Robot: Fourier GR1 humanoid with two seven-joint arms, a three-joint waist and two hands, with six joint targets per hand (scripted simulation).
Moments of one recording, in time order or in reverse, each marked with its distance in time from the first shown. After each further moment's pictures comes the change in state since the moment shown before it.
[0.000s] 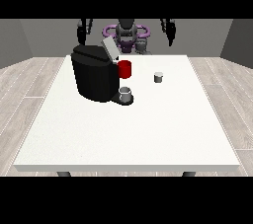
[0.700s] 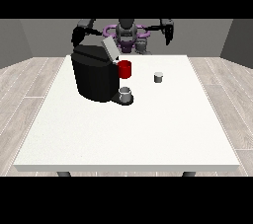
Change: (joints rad) left arm 0.049 -0.001 -0.028 0.016 -0.039 -0.039 -0.151; right arm 0.016 0.066 -0.083 0.038 0.003 -0.141 -0.117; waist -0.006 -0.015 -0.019
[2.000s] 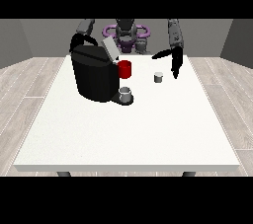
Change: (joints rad) left arm -0.452 0.221 0.162 0.547 -0.126 -0.050 0.115; right arm -0.175 0.009 0.036 0.037 0.002 -0.040 0.027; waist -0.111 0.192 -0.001
